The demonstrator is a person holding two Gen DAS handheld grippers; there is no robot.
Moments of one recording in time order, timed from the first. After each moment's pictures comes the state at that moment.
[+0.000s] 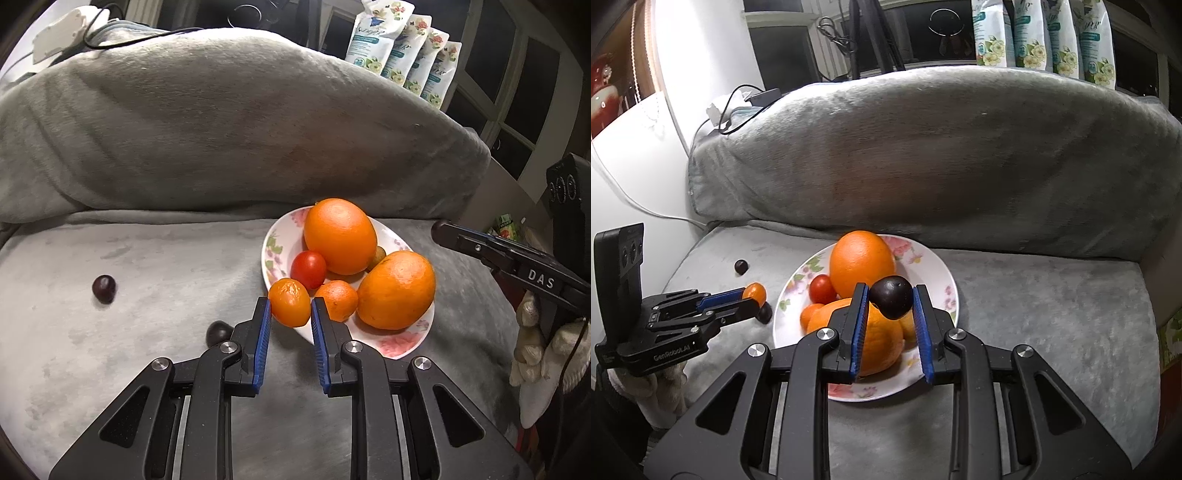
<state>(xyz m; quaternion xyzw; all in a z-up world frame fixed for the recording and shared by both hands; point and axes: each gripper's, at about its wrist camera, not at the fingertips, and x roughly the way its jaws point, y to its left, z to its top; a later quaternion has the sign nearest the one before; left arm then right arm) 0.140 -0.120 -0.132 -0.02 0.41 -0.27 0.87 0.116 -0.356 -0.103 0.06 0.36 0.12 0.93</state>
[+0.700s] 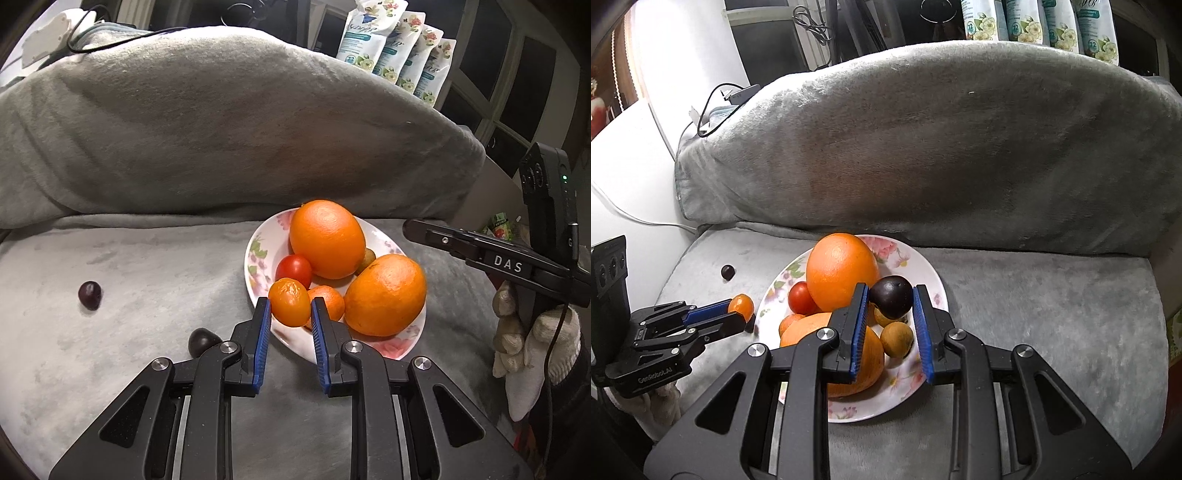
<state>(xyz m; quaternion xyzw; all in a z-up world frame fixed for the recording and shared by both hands) 0.142 -0.131 -0.130 -0.02 0.41 -0.28 0.87 0.142 -0.365 -0.117 0.08 0.37 0.12 0.92</state>
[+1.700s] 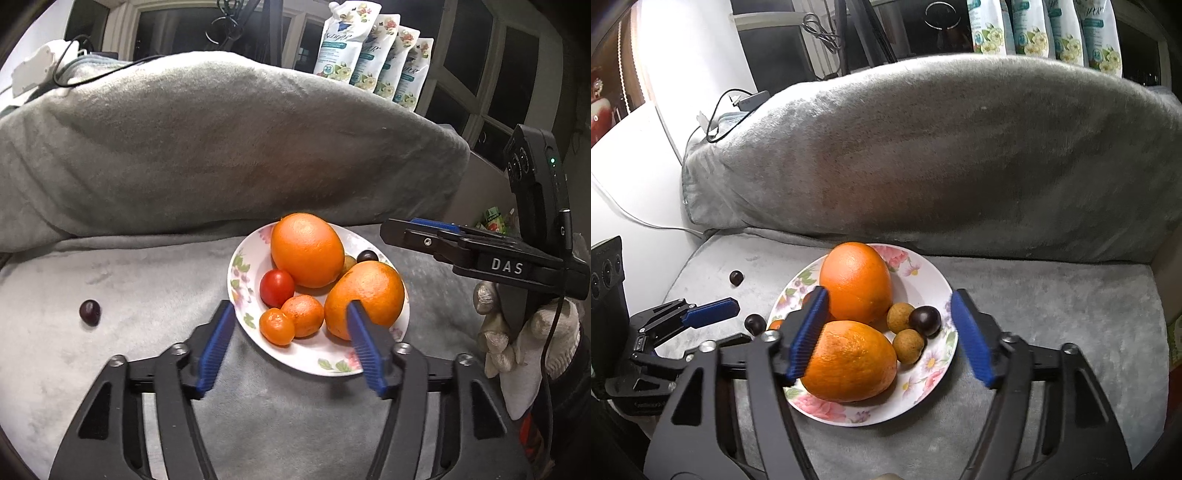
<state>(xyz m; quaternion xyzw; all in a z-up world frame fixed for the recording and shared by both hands) 0.129 -0.142 -0.118 0.00 0.37 -0.29 0.88 0.137 -0.361 -0.109 0.08 0.36 0.12 0.92</state>
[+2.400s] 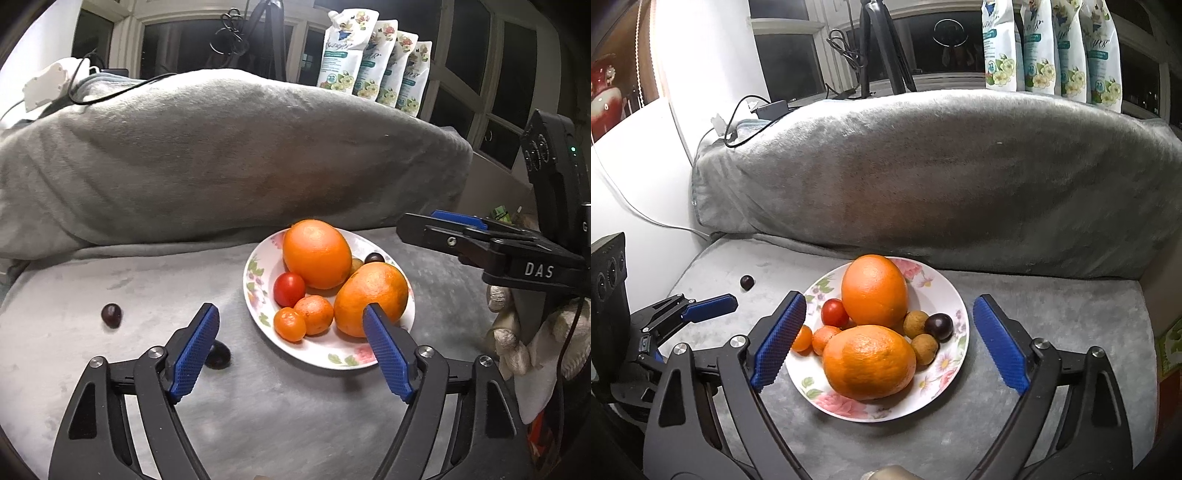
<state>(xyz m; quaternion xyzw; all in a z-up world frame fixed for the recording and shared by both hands) 0.119 -0.135 -0.109 0.02 0.36 -0.27 0.89 0.123 -0.345 -0.091 0.06 0.33 0.12 0.93</state>
